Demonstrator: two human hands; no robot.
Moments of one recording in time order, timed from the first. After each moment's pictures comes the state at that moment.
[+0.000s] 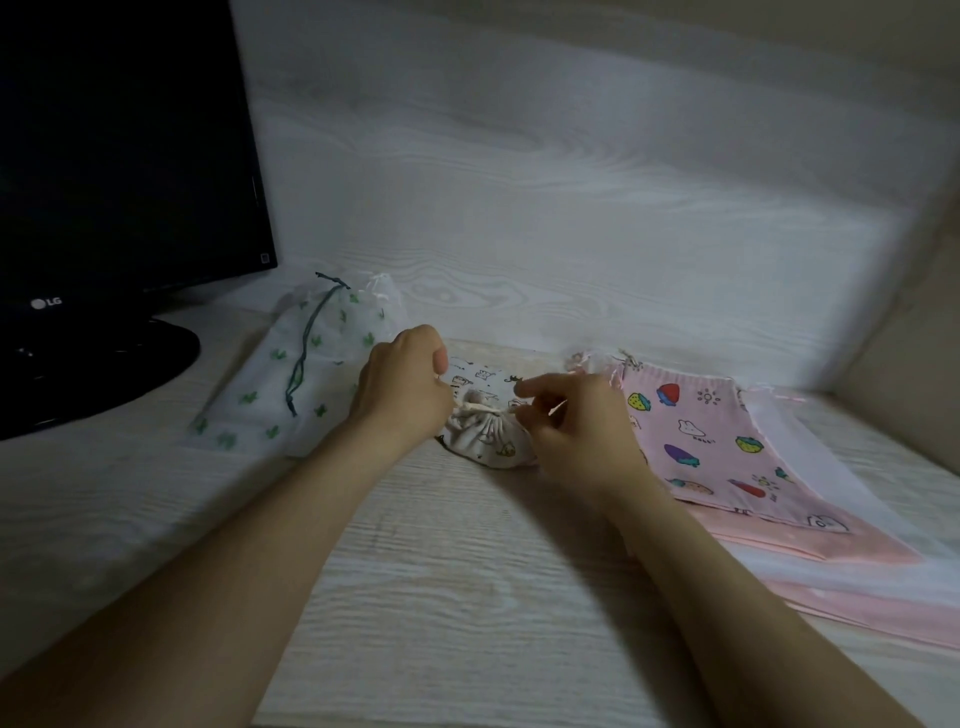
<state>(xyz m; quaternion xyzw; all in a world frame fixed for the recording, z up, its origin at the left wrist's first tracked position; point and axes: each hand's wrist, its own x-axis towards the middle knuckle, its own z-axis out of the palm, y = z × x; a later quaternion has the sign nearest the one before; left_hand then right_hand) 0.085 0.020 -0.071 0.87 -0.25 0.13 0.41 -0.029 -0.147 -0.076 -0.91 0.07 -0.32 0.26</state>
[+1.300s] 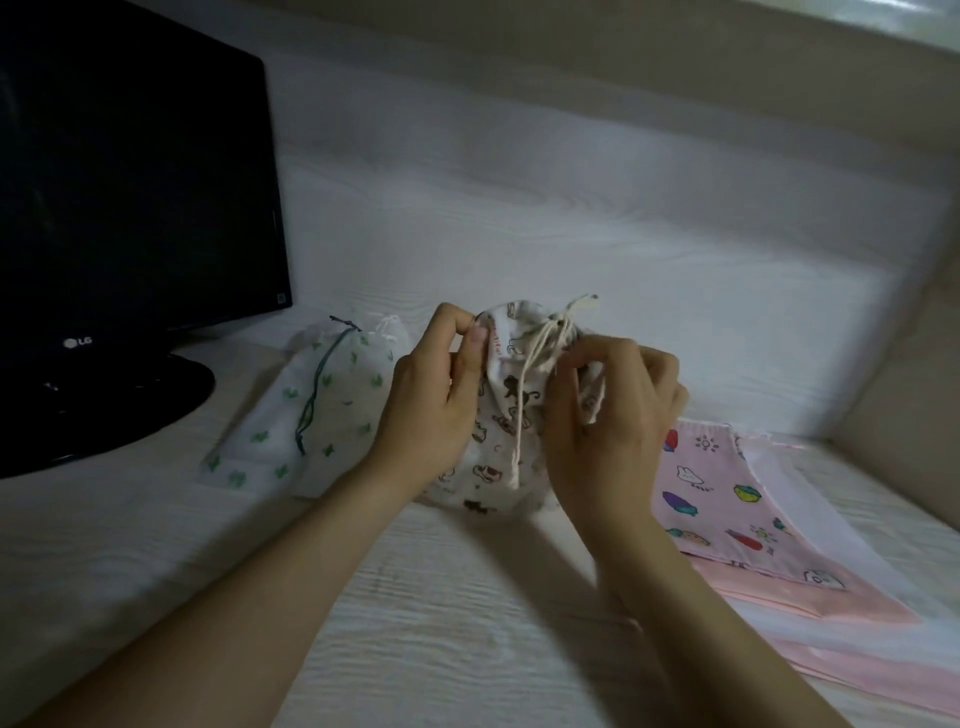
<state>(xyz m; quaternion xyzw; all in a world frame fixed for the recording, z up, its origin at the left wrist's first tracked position) 0.054 0.015 -0.040 0.66 -0.40 0.23 0.60 -0.041 -0.109 -0.035 -0.73 0.01 -0.66 0.14</state>
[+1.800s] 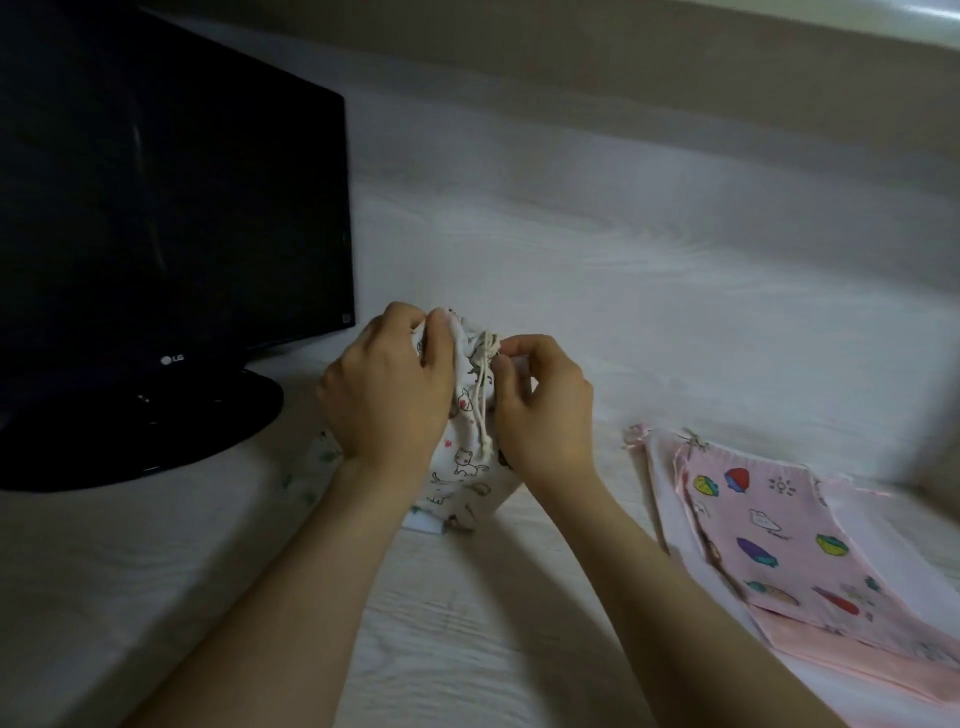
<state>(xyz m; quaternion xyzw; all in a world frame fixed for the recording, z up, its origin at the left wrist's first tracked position) 0.090 0.070 -0.024 0.74 -0.07 0.52 0.42 0.046 -0.051 -0.020 -0.80 0.02 -0.45 0.39</state>
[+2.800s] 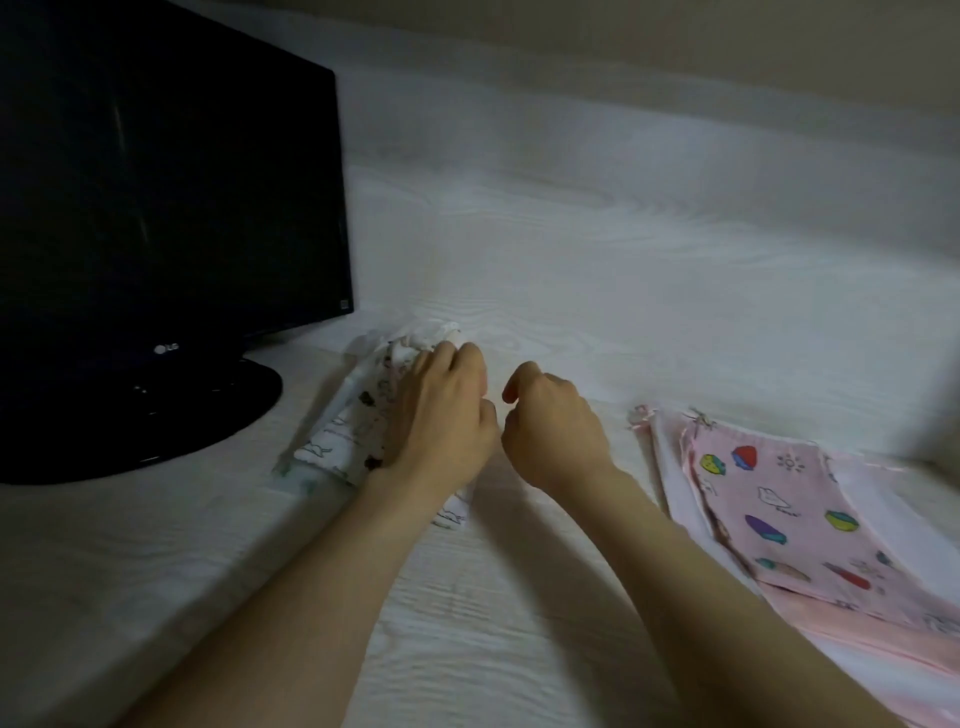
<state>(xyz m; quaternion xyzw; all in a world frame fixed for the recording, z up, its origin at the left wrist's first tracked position) 0.096 0.048 -0.059 0.85 -0.28 0.30 0.33 0.046 -0.073 -0.039 -0.96 0.08 -0.25 0.12</state>
